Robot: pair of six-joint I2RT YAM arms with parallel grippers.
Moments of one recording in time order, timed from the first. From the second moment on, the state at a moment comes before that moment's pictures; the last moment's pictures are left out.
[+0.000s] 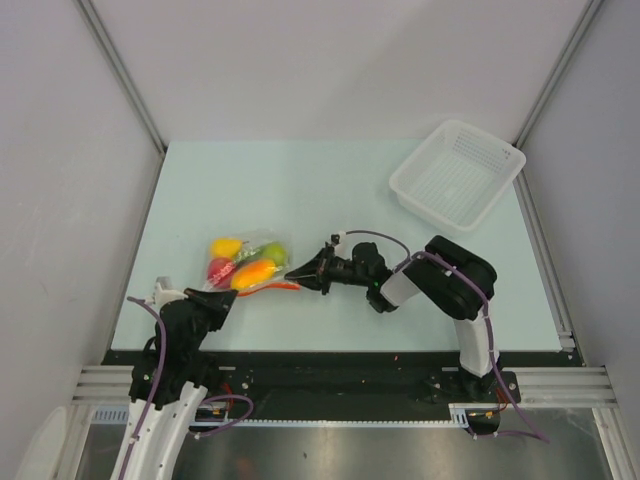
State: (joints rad) left arm -0.25 0.01 0.35 -0.78 -0.11 -1.20; right arm 0.83 2.02 0.76 1.20 -0.54 1.85
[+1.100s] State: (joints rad) left arm -0.25 0.24 0.66 -0.66 -0.15 -0.82; right arm 0.76 1.76 0.91 0.42 -0.57 1.05
